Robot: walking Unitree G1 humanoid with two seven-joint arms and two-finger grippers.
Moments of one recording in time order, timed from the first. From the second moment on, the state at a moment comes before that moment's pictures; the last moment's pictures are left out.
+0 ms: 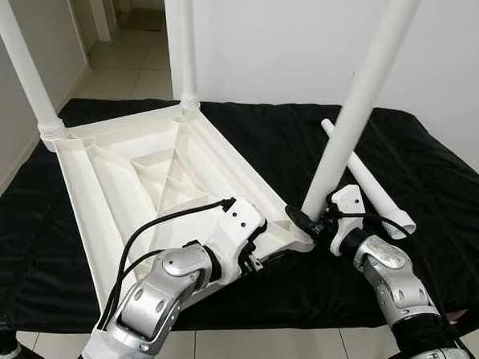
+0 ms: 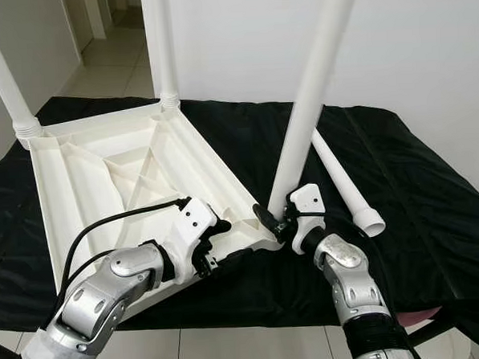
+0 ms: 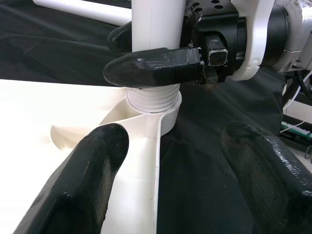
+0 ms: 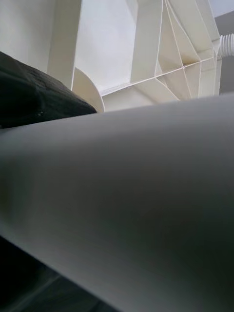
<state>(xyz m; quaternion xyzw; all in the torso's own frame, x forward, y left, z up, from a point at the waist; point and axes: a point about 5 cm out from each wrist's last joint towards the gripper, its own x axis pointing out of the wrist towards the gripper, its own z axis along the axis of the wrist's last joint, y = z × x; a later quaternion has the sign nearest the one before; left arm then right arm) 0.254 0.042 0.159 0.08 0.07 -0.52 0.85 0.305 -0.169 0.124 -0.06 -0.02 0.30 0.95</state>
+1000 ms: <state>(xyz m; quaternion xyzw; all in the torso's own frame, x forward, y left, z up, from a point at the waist) 0.260 0.036 0.162 0.08 0.06 -0.52 0.85 0.298 -0.163 0.113 0.00 -0.03 0.15 0.99</state>
